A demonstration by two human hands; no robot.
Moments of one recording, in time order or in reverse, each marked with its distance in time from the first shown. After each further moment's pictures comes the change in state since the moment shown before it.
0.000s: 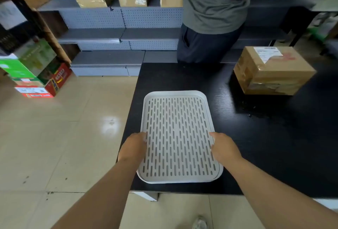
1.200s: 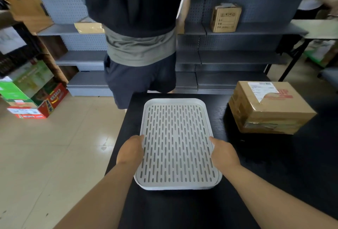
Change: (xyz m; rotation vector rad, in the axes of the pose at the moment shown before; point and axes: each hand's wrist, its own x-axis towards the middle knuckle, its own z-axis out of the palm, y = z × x) left_hand 0.098 0.084 -0.049 -0.311 0.063 -0.099; right_hand 0.096 -0.025 -0.086 0.245 0.048 0.071
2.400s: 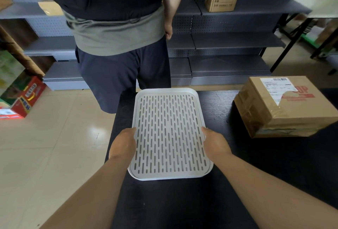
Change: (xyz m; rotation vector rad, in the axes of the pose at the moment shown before) left_hand 0.124 -0.002 0.010 -0.257 -0.067 -0.153; right_hand 0.103 -0.027 0.031 -0.279 -0.037 -0.039
